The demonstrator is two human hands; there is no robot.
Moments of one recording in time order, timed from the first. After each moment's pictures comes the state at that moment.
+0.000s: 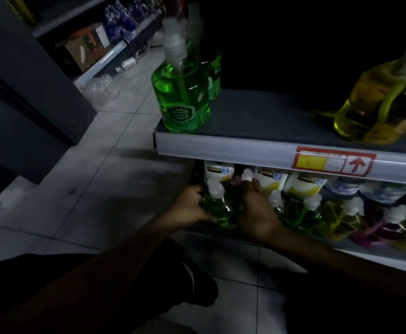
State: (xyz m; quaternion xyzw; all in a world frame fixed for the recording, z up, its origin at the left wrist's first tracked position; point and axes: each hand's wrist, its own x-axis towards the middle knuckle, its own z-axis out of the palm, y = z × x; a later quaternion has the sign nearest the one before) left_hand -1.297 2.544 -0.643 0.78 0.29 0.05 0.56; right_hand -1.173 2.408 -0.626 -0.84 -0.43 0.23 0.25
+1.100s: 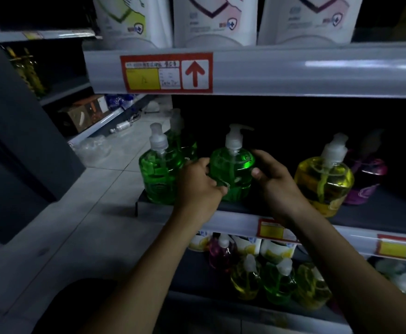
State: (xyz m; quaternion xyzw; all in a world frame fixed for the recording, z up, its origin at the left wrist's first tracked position) left_hand -1.201 2.506 -0.463 0.79 0.33 0.31 0.42; right_hand -1.082 2.403 -0.471 -0.67 -0.38 0.19 0.60
